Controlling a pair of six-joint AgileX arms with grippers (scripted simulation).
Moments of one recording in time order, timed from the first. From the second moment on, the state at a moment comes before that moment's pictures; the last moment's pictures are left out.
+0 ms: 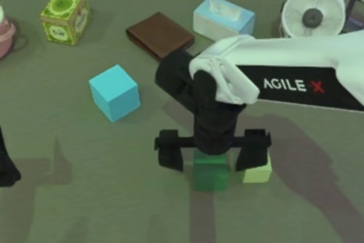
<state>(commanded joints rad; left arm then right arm) 0.02 0.00 0.00 0.00 0.00 0.00 0.78 2.17 1.54 -0.92 0.02 0.79</state>
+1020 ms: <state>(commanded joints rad) -0.02 0.09 0.10 -0.09 0.02 0.04 0.74 2.00 1.62 -1.10 0.05 0.74</state>
